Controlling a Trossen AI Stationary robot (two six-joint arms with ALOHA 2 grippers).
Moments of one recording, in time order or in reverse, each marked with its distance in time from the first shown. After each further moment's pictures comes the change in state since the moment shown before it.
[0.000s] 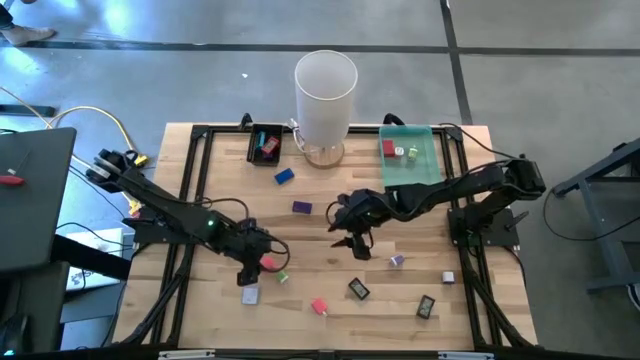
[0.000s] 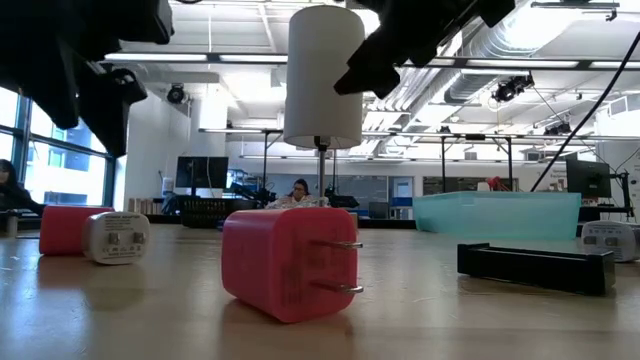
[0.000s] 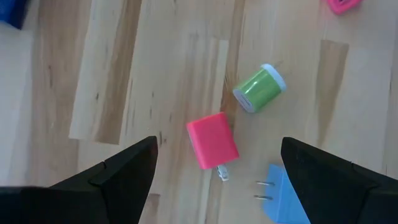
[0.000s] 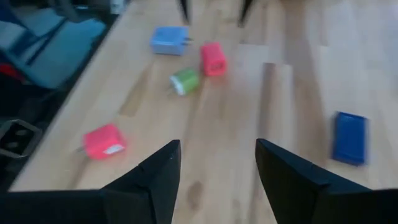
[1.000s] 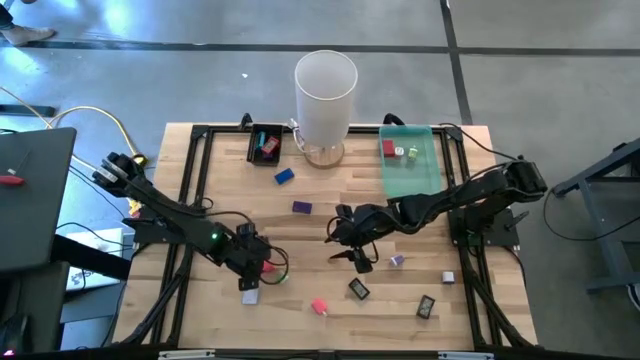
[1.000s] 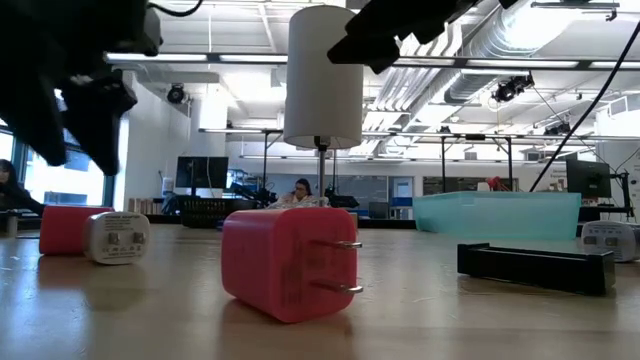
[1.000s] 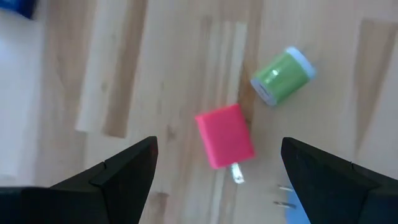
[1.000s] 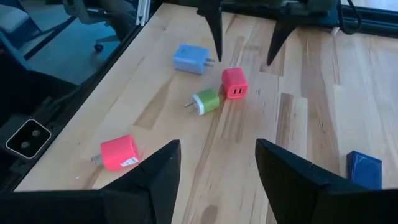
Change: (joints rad) left arm -0.083 0.087 -0.002 -0.003 -0.120 -0.060; right arm 0.101 0.000 0.000 0.074 0.096 -0.056
